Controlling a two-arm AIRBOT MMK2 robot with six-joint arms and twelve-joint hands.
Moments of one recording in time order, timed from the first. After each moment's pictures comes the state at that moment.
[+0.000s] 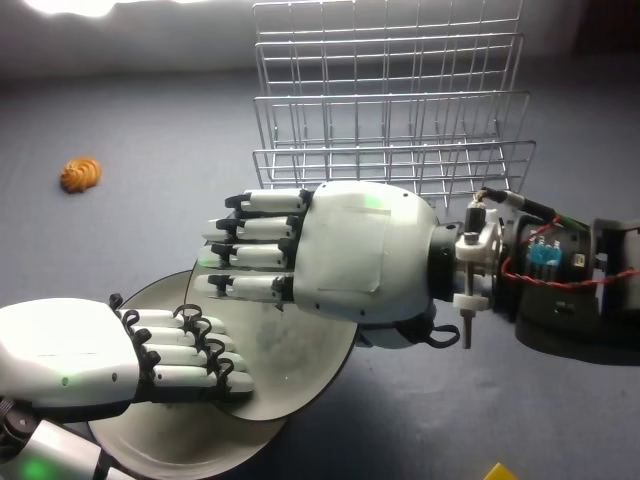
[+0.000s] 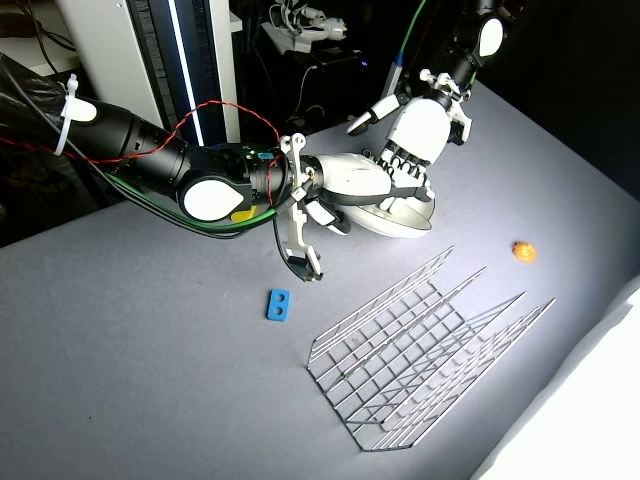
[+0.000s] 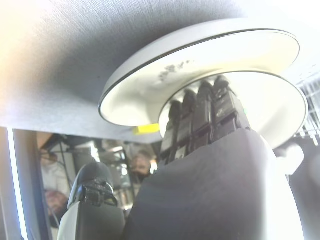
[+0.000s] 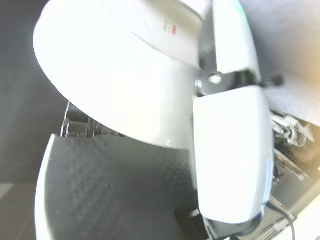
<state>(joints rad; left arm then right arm) 0.89 -0.68 1.10 1.06 -0.68 -0.01 -0.50 -1.36 1.15 -0.42 0.56 -1.19</state>
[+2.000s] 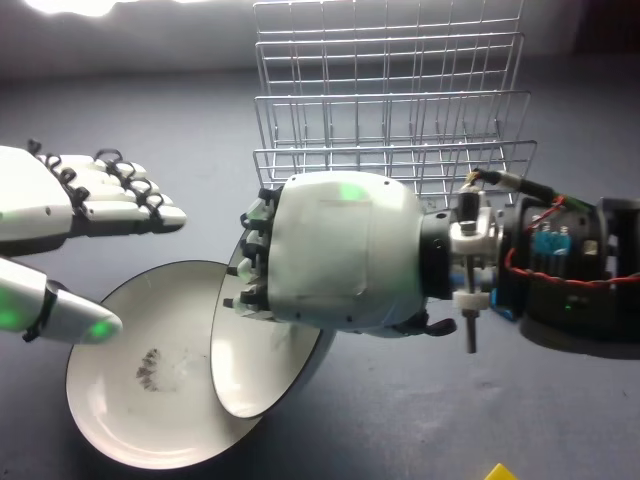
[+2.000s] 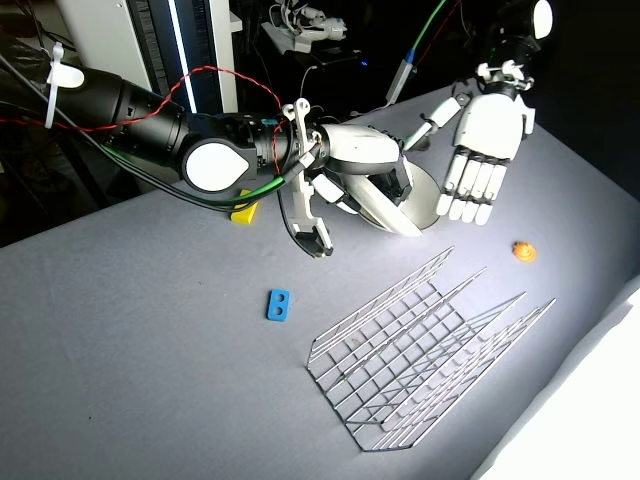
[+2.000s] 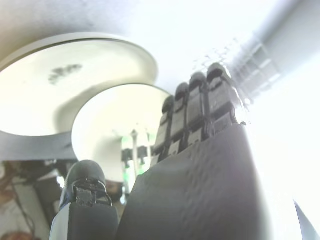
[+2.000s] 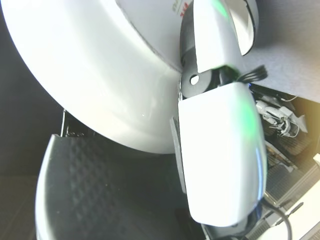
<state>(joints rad) 0.69 -0.65 1.30 1.03 -0.67 -0.03 -0.40 -1.27 1.00 -0.46 0.49 -1.18</state>
